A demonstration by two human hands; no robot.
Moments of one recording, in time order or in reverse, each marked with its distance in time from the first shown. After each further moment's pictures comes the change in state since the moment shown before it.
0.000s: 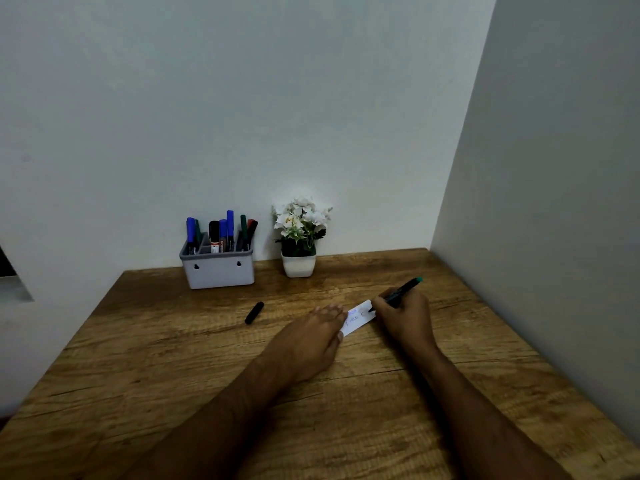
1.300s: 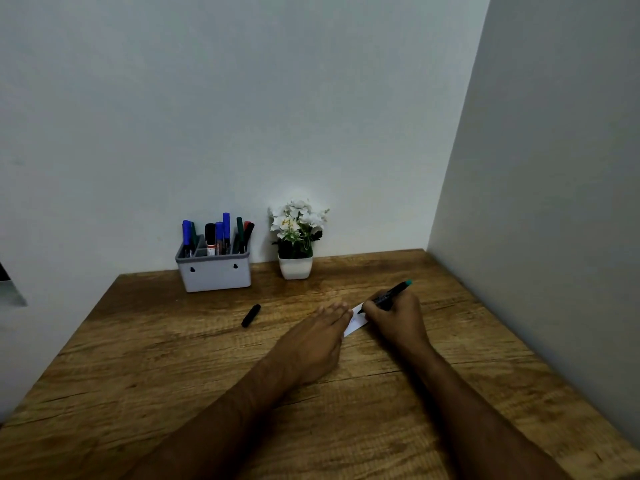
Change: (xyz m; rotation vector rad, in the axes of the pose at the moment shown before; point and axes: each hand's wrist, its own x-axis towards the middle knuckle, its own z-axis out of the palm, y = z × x) left_hand 0.009 0.007 0.004 -0.004 -0.059 0.036; right_hand -0.003 -0.003 0.000 0.004 -0.061 -0.079
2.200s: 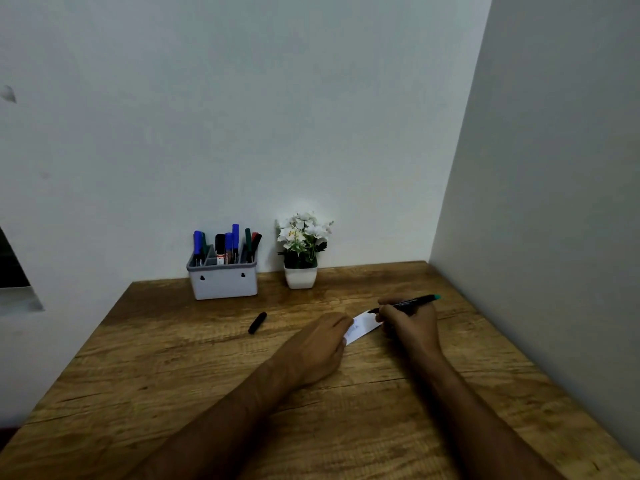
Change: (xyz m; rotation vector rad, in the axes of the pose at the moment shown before) left_hand -0.003 0.006 -0.011 -0.122 0.113 -0.034; right_hand -0.012 -0.012 -0.017 0.372 0.141 0.194
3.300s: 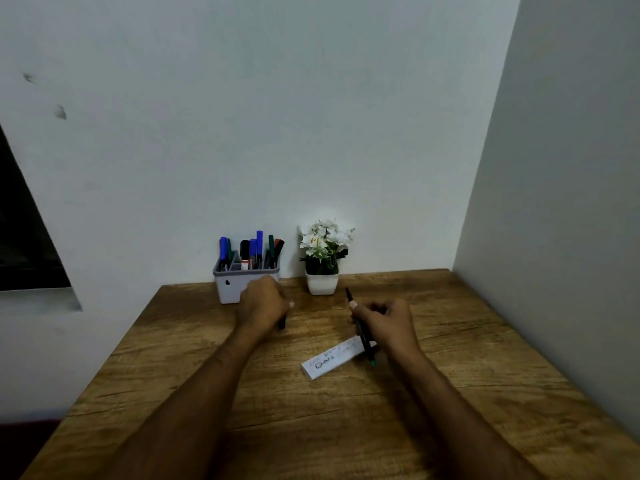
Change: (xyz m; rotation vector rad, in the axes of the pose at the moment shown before) left_hand 0.001 -0.093 -0.078 -0.072 0.262 -0.800; right_hand -0.029 -0.035 0.058 -0.077 -0.256 -0.038
